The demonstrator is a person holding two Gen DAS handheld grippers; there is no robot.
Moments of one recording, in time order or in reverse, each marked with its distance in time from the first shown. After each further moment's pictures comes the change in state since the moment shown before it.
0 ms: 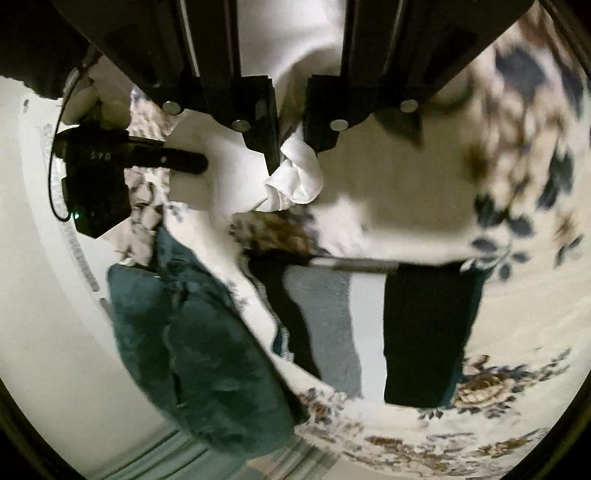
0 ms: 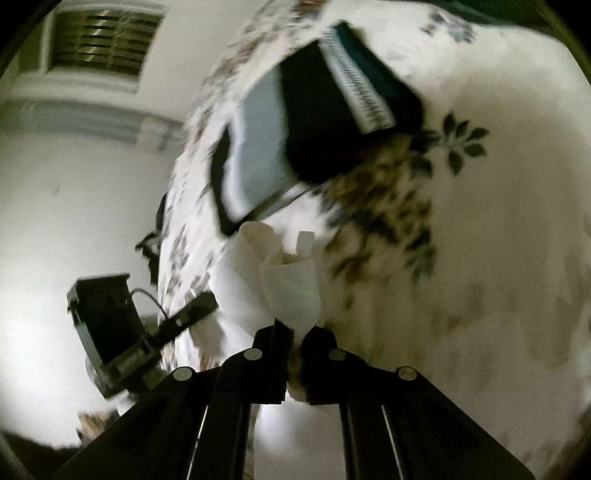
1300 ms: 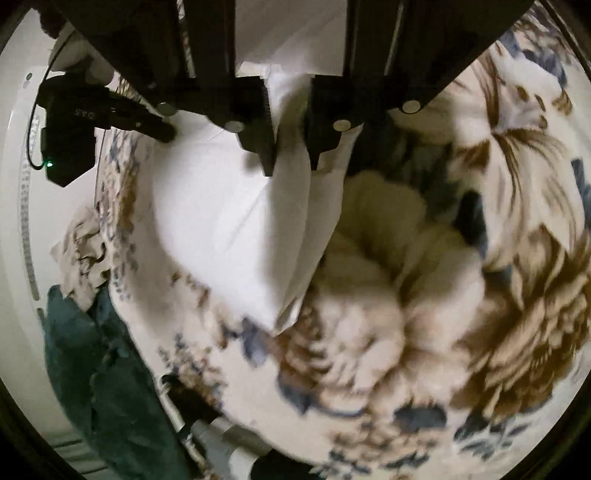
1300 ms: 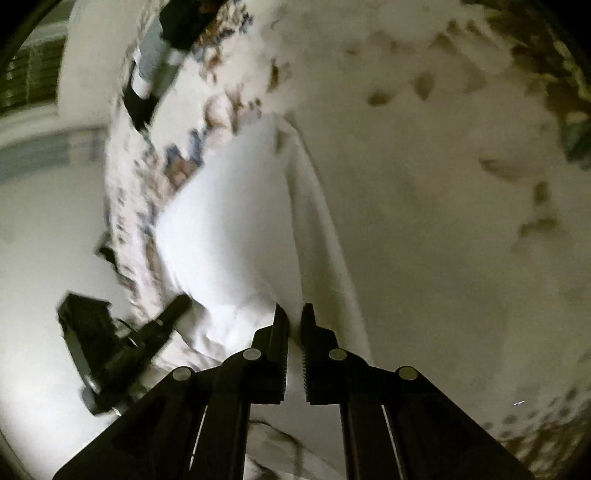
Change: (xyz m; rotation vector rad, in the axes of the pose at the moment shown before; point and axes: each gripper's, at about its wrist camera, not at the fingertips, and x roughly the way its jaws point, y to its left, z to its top) left arm -0.014 0.003 -0.172 -0.305 0.246 0.209; right arm -0.020 -0.048 -0.222 0.338 0.163 -0.198
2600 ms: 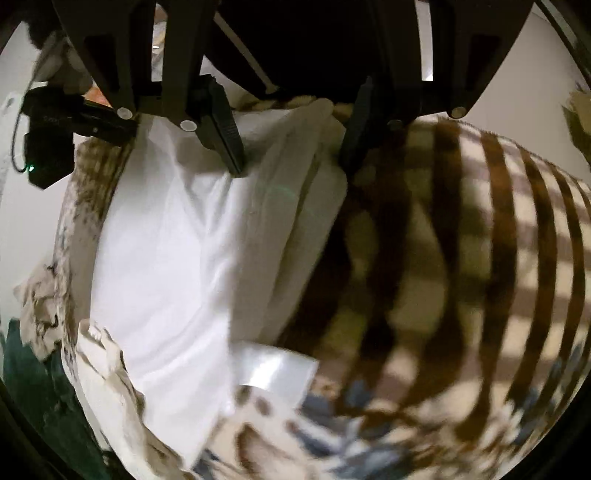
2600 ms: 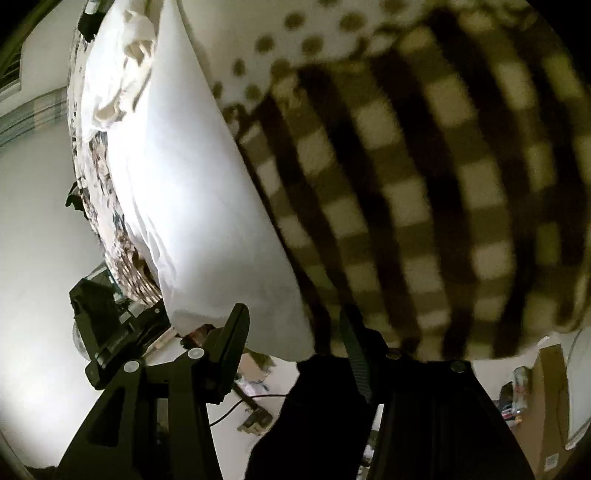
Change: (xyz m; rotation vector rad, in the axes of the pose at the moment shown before) left arm -0.010 0.055 -0.239 -0.131 0.177 0.150; right arm 0.017 -0.116 -0.218 0.098 0.257 -0.013
